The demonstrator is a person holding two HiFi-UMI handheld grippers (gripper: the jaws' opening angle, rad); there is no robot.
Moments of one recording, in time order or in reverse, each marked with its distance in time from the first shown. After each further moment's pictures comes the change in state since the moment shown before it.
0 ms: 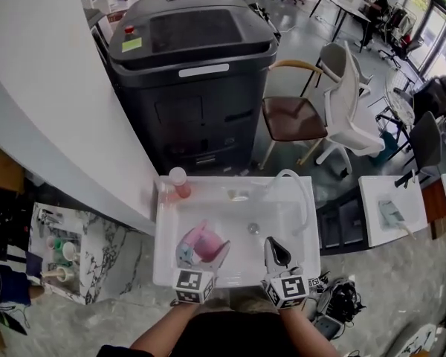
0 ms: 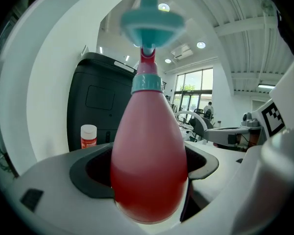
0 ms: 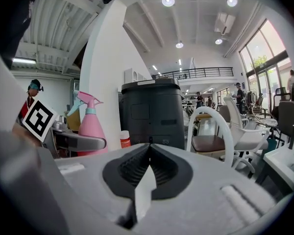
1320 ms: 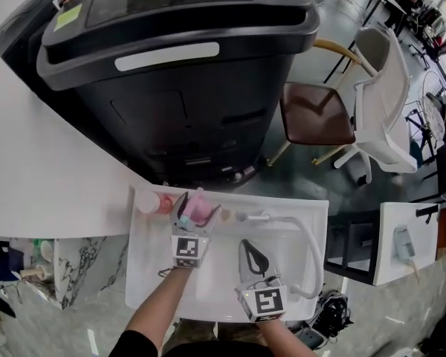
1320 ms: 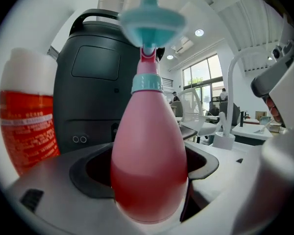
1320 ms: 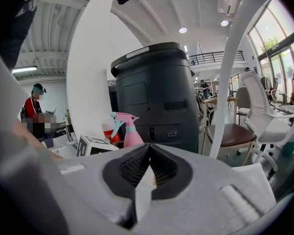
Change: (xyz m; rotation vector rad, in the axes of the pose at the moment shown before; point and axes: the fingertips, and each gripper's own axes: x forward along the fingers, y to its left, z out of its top) left arm 0.265 0.130 -0.063 0.117 -0.057 0.170; right arm 0.184 -0.045 -0.042 0.031 0.106 0.146
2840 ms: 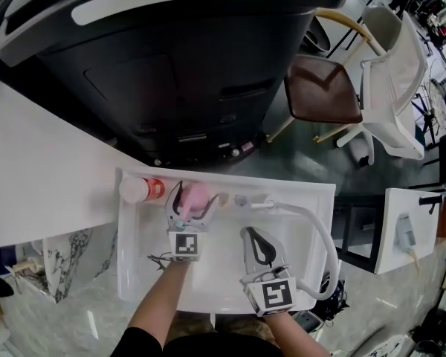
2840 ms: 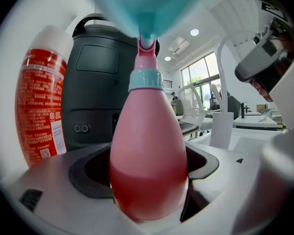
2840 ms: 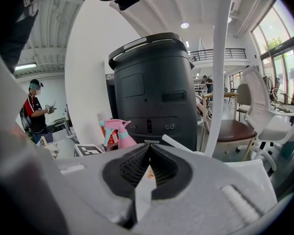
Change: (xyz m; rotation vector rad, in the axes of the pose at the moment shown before) left arm 0.001 0.000 -0.048 0.010 -0.018 0.048; right arm 0.018 -0.016 -0.034 -0.018 0.062 0.009
